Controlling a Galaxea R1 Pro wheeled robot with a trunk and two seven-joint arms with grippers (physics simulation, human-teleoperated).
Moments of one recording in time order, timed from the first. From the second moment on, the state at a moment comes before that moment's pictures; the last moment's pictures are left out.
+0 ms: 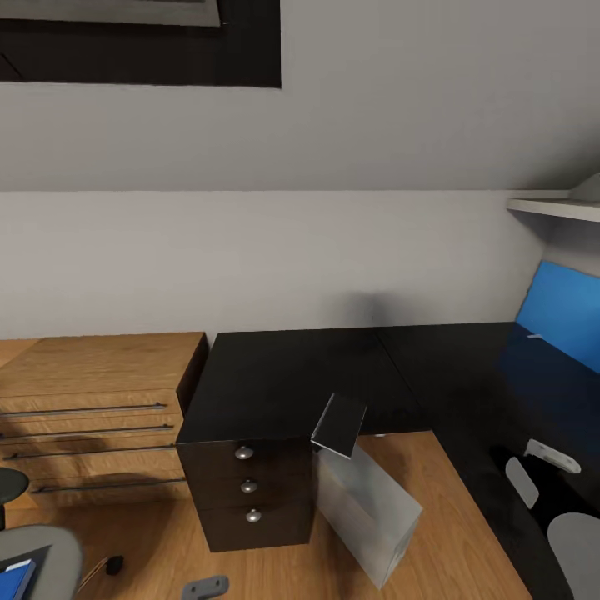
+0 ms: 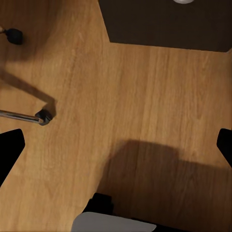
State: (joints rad) left arm -0.08 0.02 -0.41 -0.90 0.51 0.26 0.55; right arm -0.71 -0.31 -0.27 -0.45 -0.30 0.26 -0.33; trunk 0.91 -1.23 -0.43
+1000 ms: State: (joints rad) left arm -0.08 0.01 -0.41 -0.87 0.51 0.26 0.55; right arm -0.71 -0.26 -0.29 -0.46 -0.30 0.22 -0.34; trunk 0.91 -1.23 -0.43
